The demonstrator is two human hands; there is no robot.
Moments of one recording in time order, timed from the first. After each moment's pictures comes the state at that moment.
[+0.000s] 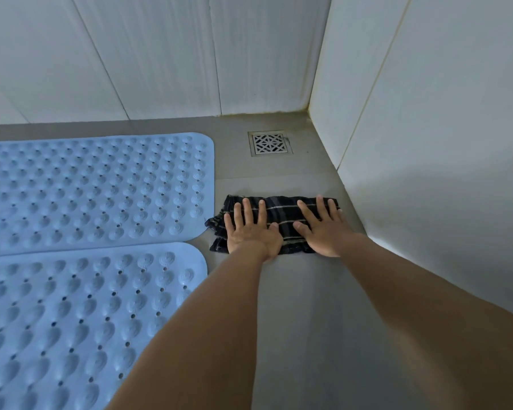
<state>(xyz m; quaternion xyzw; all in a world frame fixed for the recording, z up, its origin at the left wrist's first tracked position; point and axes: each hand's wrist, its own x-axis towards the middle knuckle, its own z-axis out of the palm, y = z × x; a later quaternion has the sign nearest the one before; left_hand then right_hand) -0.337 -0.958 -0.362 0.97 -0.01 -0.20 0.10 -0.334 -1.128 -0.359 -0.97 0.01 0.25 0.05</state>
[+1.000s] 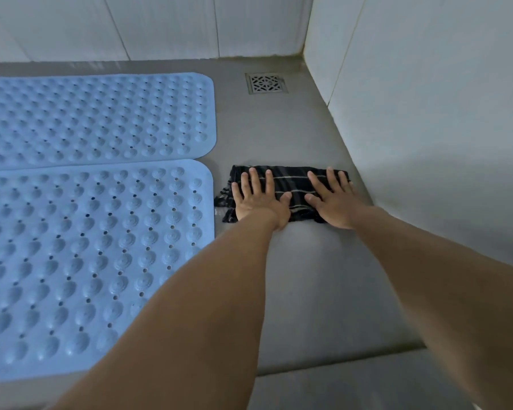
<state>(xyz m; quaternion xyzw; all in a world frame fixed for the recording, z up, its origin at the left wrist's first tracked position) -0.475 -0.959 -0.361 0.98 -0.03 -0.20 0.07 -0.480 -1.135 -0.359 -0.97 0.04 0.24 0.08</state>
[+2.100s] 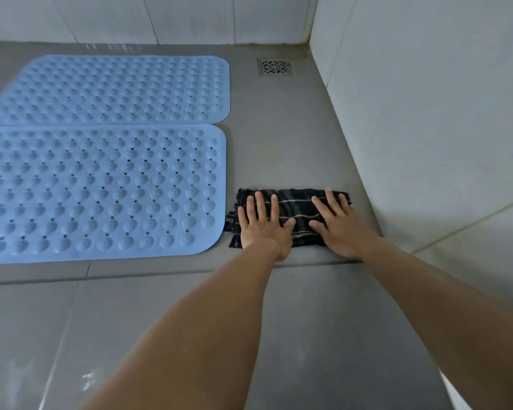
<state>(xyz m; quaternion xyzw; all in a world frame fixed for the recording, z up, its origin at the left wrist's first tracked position) -0.672 -0.949 -0.354 0.97 -0.02 -0.22 0.08 -0.670 -1.135 -0.351 -0.97 -0.05 0.21 0.06</state>
